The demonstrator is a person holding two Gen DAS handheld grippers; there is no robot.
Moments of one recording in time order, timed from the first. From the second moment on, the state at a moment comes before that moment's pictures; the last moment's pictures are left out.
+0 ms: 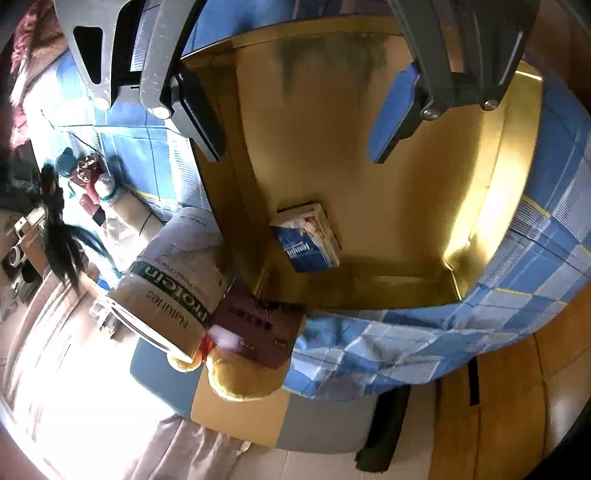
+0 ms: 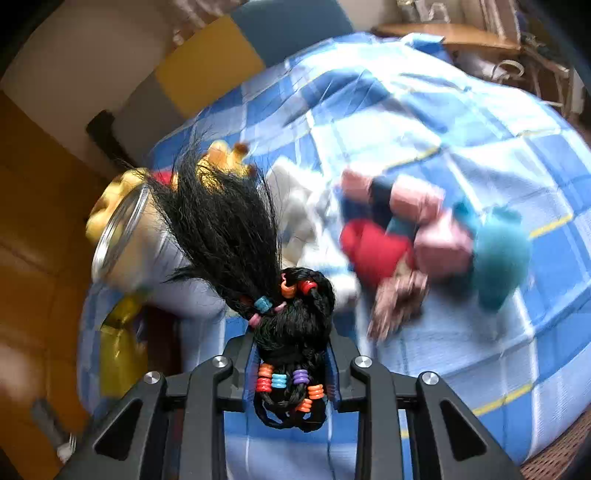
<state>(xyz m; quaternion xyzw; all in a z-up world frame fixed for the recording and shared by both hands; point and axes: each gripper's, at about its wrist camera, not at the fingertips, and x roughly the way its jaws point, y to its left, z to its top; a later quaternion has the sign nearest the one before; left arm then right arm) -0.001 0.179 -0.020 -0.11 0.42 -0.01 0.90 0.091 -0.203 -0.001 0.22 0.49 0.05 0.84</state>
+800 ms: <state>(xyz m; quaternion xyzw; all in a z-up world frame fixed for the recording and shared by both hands) -0.031 0.217 -0.005 -0.12 0.40 0.04 0.91 0.224 0.025 0.118 0.03 0.42 0.20 0.88</state>
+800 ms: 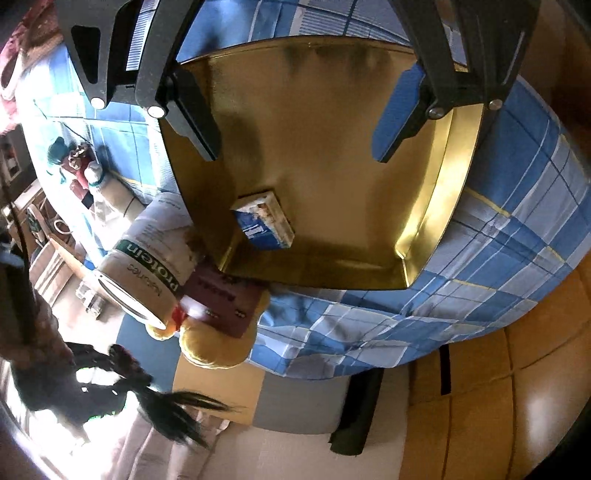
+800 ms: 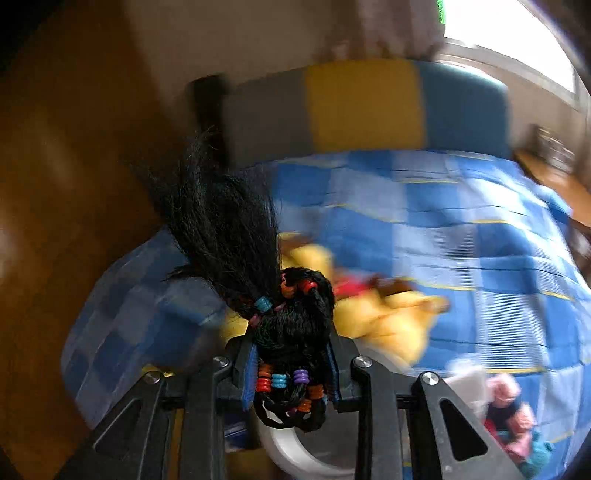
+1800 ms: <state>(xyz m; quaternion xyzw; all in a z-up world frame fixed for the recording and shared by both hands) -0.057 0.280 -0.019 -0.16 0.40 0.12 0.90 0.118 0.141 -0.033 -0.01 0.55 0.29 0.78</state>
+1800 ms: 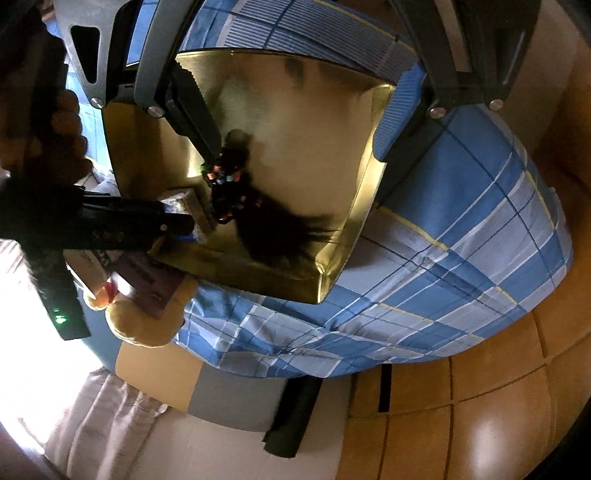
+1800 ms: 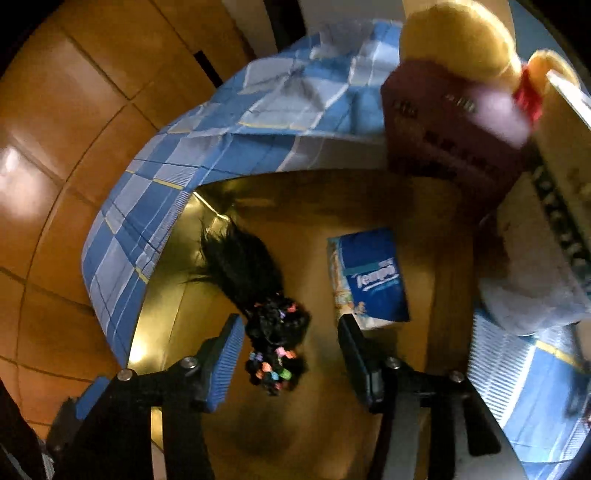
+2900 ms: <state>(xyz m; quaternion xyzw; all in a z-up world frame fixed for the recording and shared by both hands) -0.052 0.186 0.001 -0.07 0.40 0.04 0.91 0.061 -0.030 0.018 -0.06 0.39 0.17 0.90</state>
